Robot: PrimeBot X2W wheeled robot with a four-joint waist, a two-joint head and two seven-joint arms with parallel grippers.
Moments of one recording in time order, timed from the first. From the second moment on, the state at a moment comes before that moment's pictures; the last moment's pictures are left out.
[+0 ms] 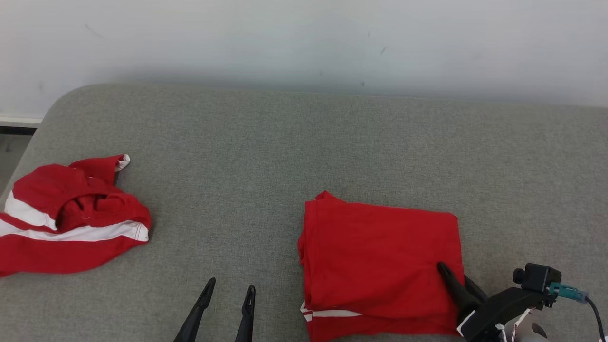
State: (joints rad) left arm 0.12 0.05 -0.22 -0.02 -0.12 -0.13 -0.26; right arm -0.31 -0.43 0.63 0.57 1.27 0.13 -0.14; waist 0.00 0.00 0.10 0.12
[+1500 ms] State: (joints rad) left arm -0.06 0.19 -0.28 -0.09 -0.09 -0.13 -0.26; right arm -0.52 -0.50 0.66 0.45 1.17 0.13 -0.26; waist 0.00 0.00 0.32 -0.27
